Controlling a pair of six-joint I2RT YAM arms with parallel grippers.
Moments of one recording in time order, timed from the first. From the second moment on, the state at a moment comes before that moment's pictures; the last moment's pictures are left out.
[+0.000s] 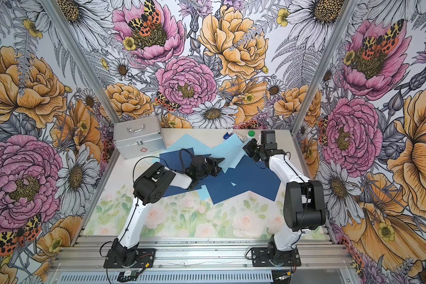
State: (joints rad) left arm -0.64 2.33 1.29 0.79 0.28 -2.02; right arm 0.06 1.65 1.20 -0.25 -0.43 0.91
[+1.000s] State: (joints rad) left arm -0.47 2.10 1.48 -0.13 0.53 -1.24; right arm -0.01 1.58 1.10 -0.33 -0.41 0.76
